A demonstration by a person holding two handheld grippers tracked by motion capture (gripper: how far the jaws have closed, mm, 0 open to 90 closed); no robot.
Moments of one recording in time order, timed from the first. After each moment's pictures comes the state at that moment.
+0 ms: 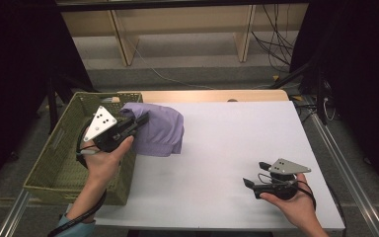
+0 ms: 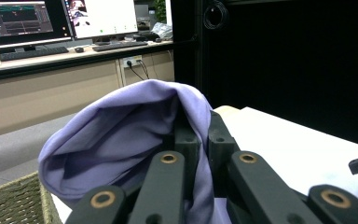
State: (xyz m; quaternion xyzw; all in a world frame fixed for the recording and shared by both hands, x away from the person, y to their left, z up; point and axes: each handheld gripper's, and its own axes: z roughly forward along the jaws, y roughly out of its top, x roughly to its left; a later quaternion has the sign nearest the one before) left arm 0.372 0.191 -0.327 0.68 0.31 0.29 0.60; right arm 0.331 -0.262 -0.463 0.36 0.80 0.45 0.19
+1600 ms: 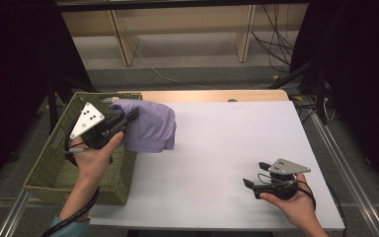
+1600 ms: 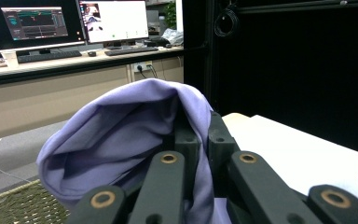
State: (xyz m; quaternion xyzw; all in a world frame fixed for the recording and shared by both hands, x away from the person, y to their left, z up) left arm 0.371 0.211 -0.317 0.66 0.32 0.31 0.60; right arm 0.332 -0.262 -0.463 0.36 0.80 0.45 0.19
